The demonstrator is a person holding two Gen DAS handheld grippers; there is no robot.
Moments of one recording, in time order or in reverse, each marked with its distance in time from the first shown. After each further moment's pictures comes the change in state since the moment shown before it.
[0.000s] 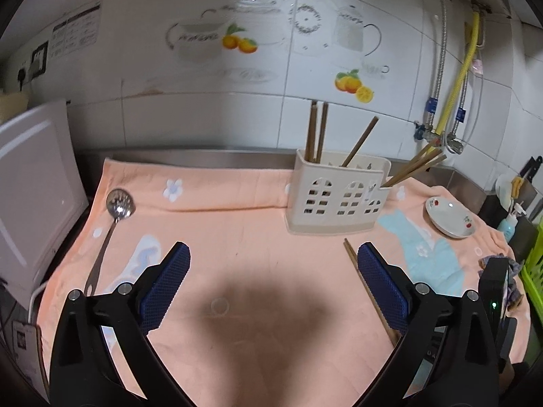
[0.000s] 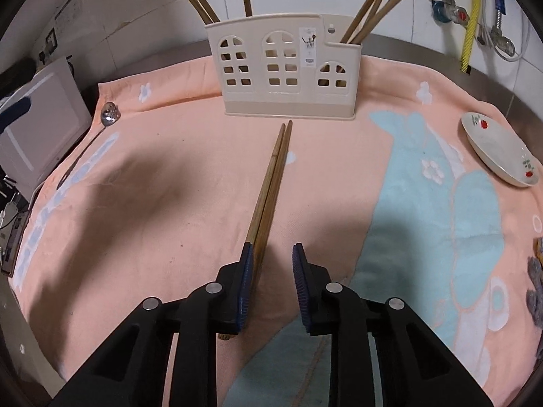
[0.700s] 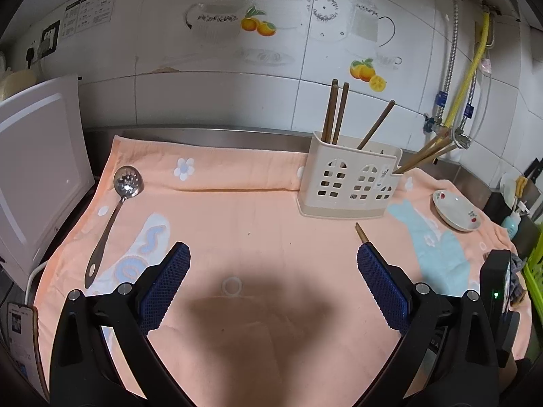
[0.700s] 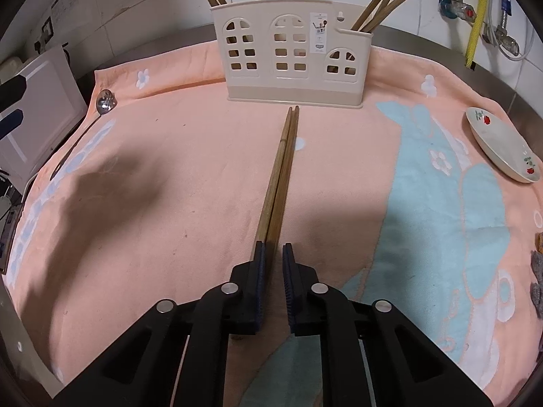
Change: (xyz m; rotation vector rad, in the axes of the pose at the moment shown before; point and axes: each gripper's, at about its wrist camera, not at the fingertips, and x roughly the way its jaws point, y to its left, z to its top) left arm 0.002 0.017 -0.019 -0.033 0.033 0.012; right arm 0.010 0.012 -0.002 -0.017 0.036 -0.026
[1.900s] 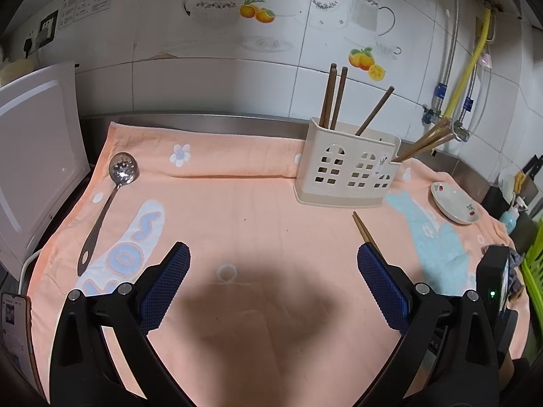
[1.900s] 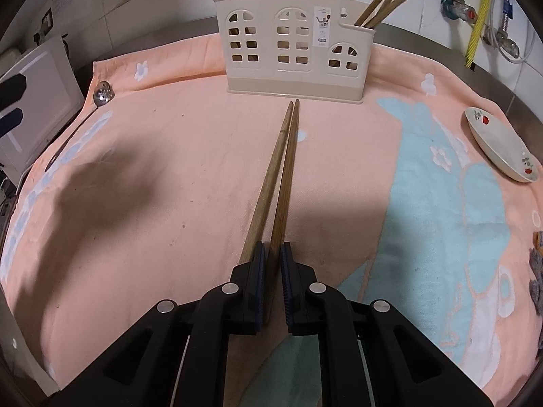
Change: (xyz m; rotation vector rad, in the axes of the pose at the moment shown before) left arm 0.005 -0.002 -0.010 -0.008 0.040 -0.010; right arm 0.004 0.003 -0.008 -0.006 0.001 -0.020
